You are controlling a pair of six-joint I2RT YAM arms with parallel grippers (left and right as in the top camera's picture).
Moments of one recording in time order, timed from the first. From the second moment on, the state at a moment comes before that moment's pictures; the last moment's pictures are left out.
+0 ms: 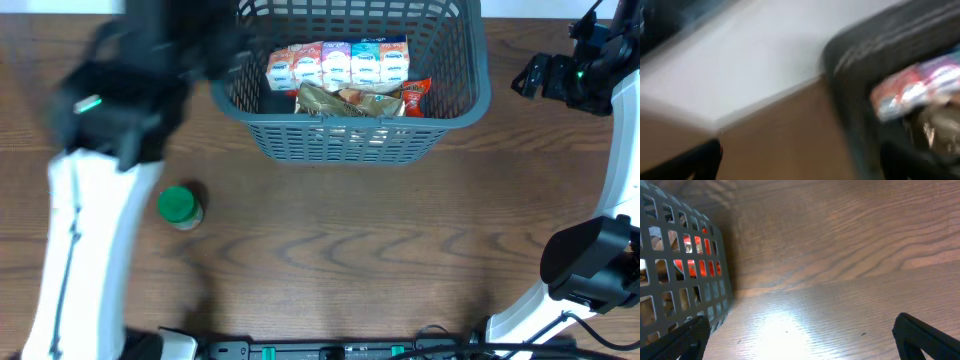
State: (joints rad) left arm -0.24 1.55 2.08 -1.15 -0.28 0.27; right arm -0.31 1.90 1.99 -1.24 -0.16 -0.04
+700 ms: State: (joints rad) left arm -0.06 1.01 1.40 -1.33 -0.23 -0.29; right arm -0.31 1.90 1.99 -1.26 -0.16 -0.06
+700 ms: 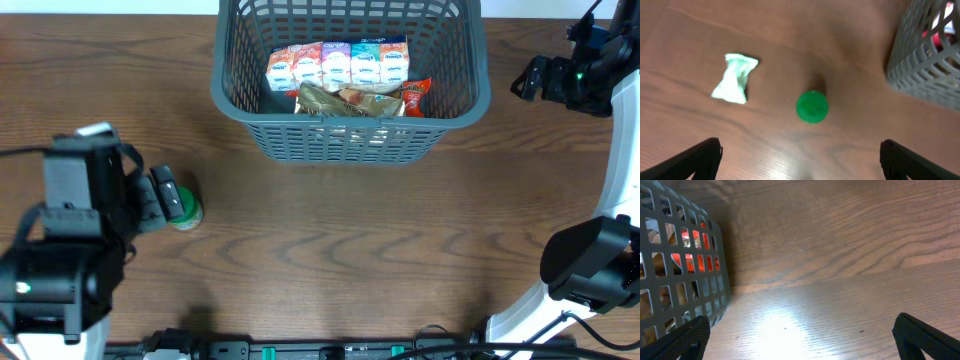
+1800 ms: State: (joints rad) left arm 0.12 1.46 1.07 -0.99 0.00 -0.22; right arm -0.31 1.90 1.99 -1.27 -0.16 -0.08
